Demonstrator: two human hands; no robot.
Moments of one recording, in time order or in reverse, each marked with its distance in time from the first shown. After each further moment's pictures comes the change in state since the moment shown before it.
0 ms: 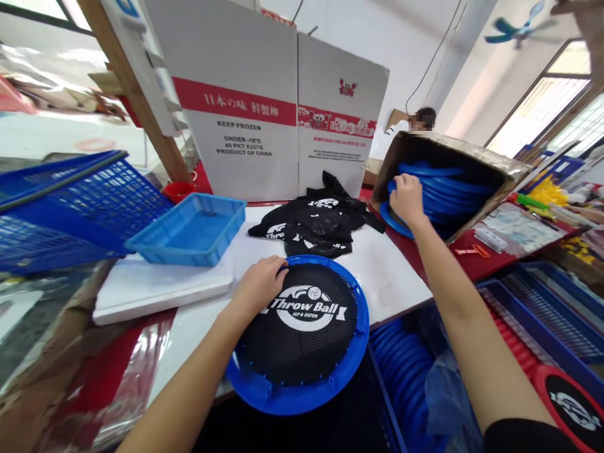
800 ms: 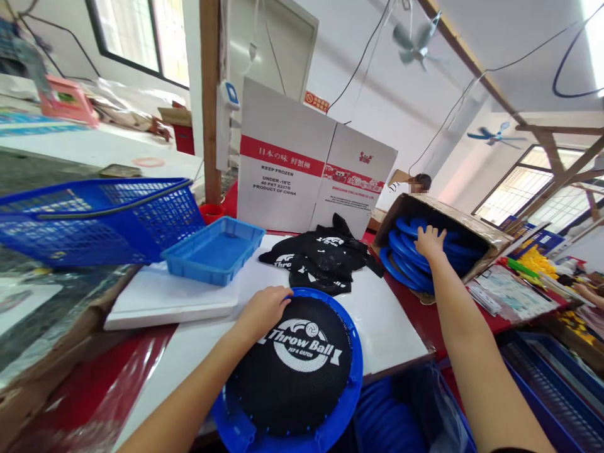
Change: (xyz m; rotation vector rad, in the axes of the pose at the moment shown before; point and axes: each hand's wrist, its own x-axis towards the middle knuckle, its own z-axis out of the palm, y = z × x) left_hand 0.005 0.004 0.001 -0.069 -0.008 -0.037; right_hand 0.033 0.065 -0.030 -0.631 -0.254 0.054
